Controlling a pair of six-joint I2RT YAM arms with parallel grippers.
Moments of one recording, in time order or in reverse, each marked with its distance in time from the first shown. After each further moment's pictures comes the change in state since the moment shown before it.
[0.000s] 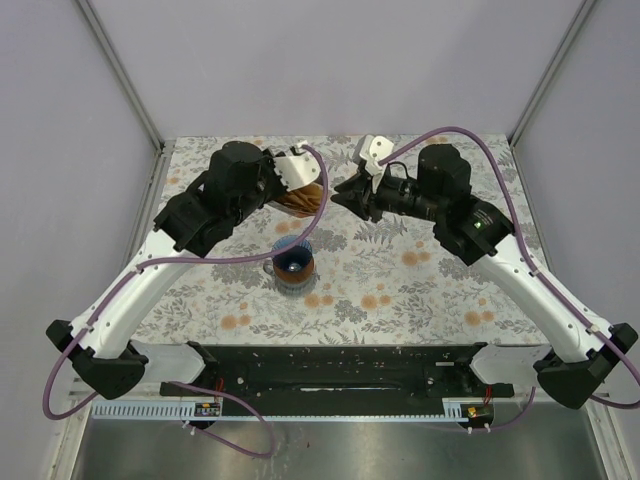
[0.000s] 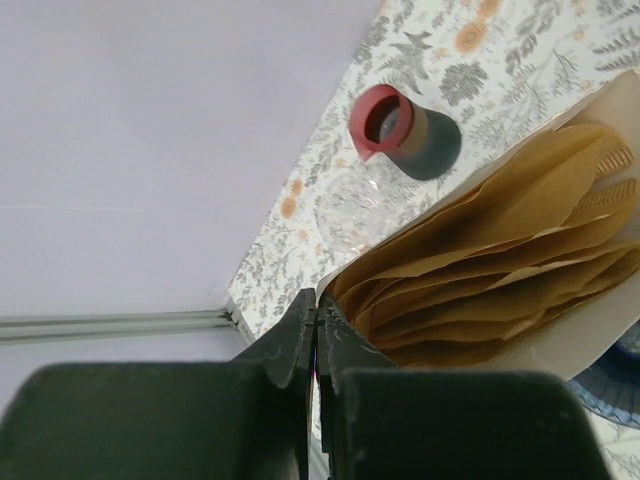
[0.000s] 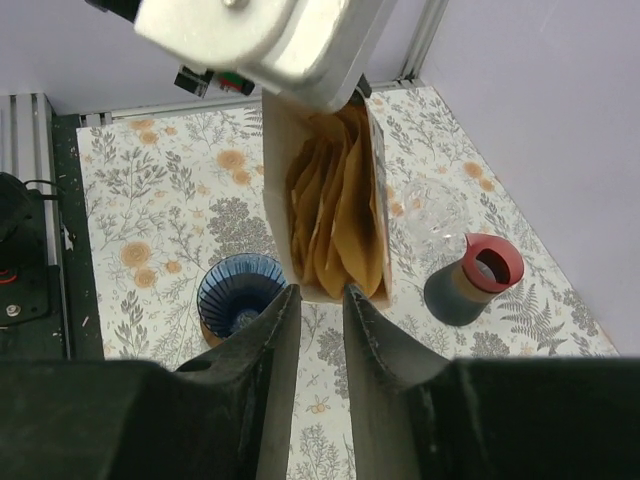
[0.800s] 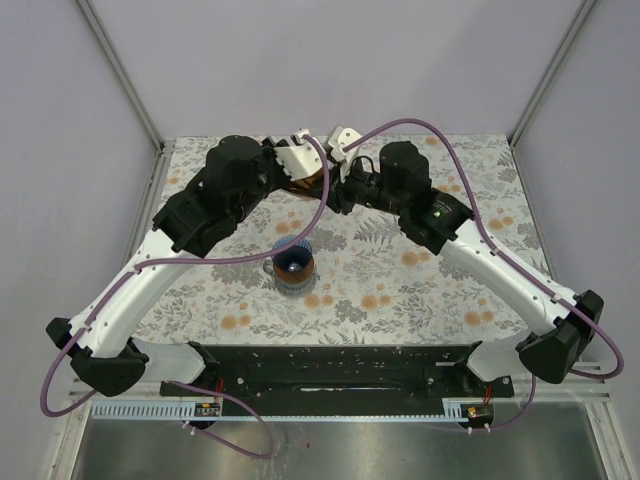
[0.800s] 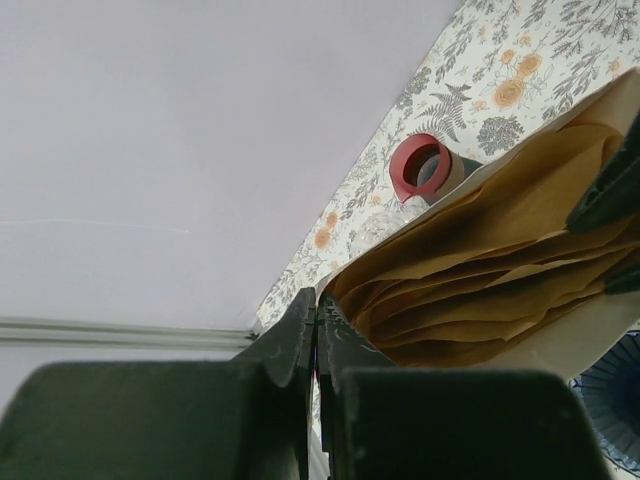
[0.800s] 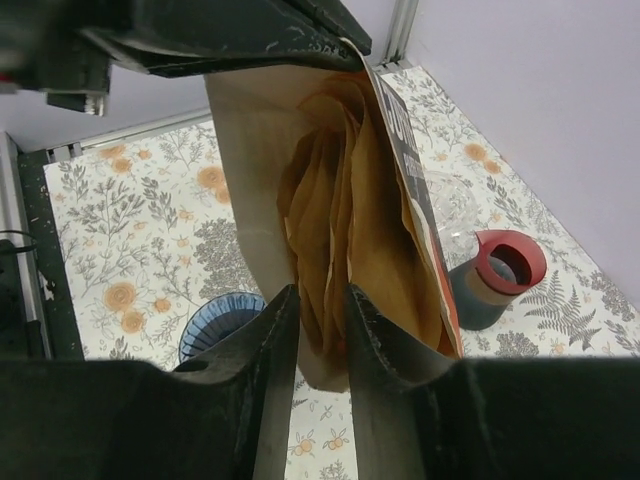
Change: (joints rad) left arm -0.046 0.011 0.053 0.096 -0.075 0.016; right arm 0.074 0.146 0.001 0.154 0.150 0.121
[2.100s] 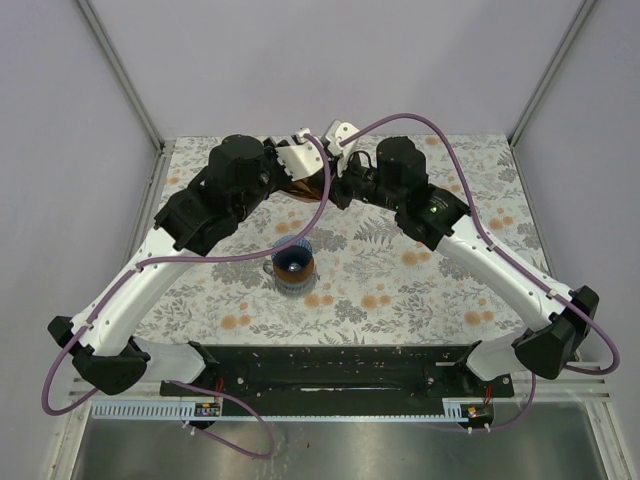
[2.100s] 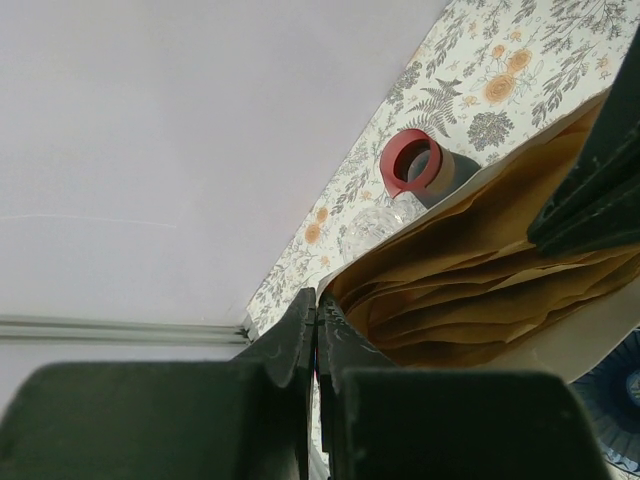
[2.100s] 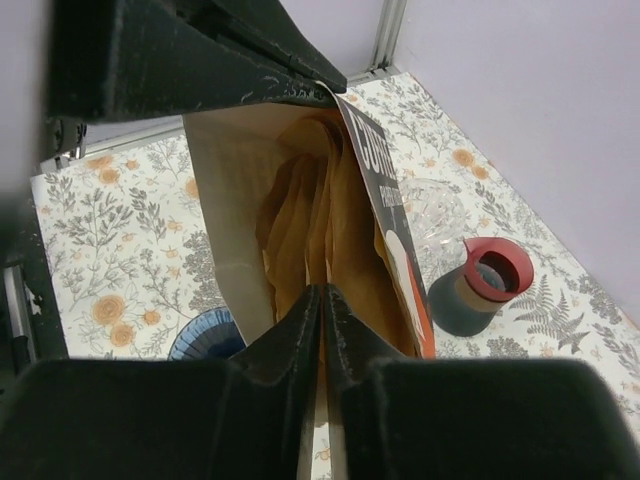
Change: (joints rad) left arm 0.000 0.012 0.017 -0.025 0.001 -0.027; right arm 0.000 0.047 0.054 0.000 0.025 0.005
